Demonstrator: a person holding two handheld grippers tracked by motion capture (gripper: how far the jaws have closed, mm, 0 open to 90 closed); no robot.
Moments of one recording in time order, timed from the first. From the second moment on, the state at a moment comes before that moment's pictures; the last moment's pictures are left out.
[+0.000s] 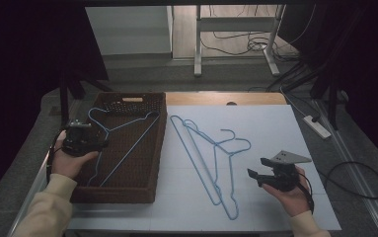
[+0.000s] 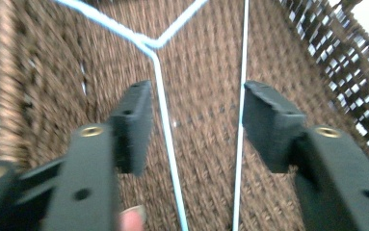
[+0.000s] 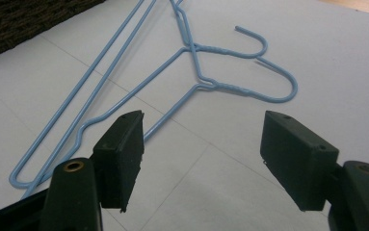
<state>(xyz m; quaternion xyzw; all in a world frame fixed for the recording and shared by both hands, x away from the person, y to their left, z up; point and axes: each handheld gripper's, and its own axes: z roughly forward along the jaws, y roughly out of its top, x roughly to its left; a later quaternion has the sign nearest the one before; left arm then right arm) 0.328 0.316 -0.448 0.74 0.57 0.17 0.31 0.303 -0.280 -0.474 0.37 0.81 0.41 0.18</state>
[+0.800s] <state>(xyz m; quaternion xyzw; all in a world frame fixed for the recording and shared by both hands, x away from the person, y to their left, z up) 0.265 0.259 -0.407 0.76 0.42 0.16 0.48 0.306 -0.280 -0.478 0.38 0.81 0.41 0.17</state>
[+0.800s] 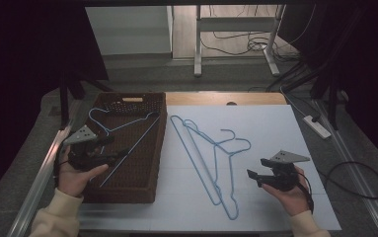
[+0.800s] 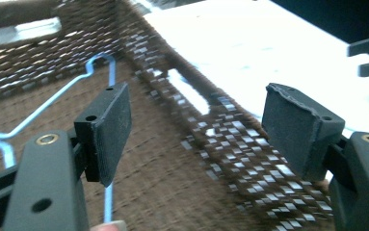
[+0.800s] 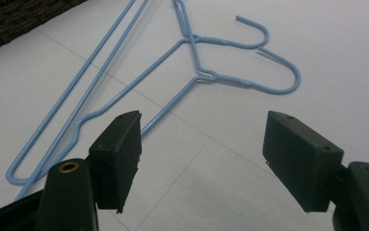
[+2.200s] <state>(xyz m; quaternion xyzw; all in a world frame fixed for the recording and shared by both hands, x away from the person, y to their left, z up) 0.227 0.188 -0.426 0.78 0.36 0.14 0.49 0.307 -0.284 -0.475 0.38 0.81 0.41 0.17</state>
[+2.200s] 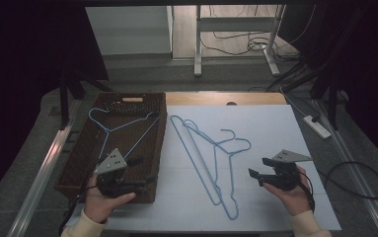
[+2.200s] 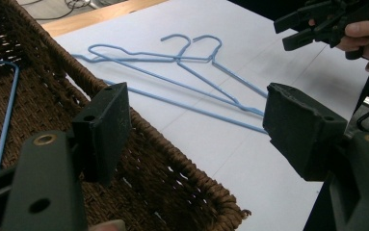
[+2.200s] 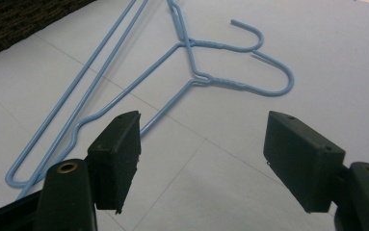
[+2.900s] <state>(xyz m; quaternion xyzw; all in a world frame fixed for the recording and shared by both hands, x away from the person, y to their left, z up) 0.223 0.181 -0.428 0.79 0.35 0.13 0.49 0.311 -0.272 -0.473 0.38 0.82 0.39 0.18</state>
